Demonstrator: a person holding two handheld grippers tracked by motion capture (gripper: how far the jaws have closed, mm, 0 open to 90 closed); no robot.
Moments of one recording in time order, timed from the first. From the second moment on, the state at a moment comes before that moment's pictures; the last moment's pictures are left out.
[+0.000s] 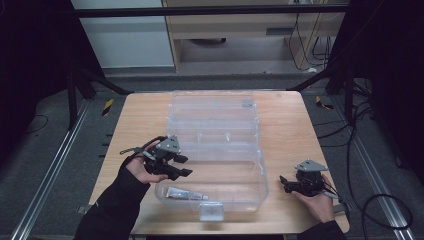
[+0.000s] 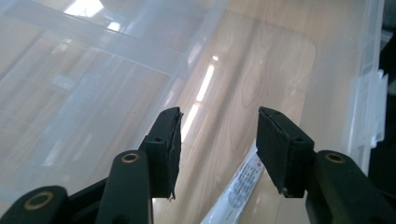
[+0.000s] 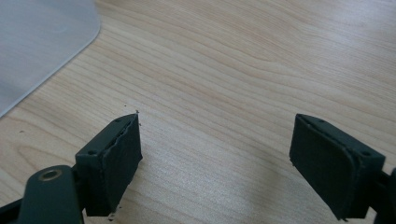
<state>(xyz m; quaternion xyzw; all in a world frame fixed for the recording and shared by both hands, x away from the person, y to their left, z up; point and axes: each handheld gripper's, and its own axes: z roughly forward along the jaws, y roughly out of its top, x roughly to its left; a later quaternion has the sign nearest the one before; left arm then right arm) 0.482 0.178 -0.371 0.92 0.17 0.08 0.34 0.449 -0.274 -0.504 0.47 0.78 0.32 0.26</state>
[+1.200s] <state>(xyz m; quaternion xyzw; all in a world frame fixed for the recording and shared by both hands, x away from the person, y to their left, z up) 0.463 0.296 -0.402 0.78 0.42 0.24 0.41 0.447 -0.276 -0.503 0.49 0.77 0.32 0.25</state>
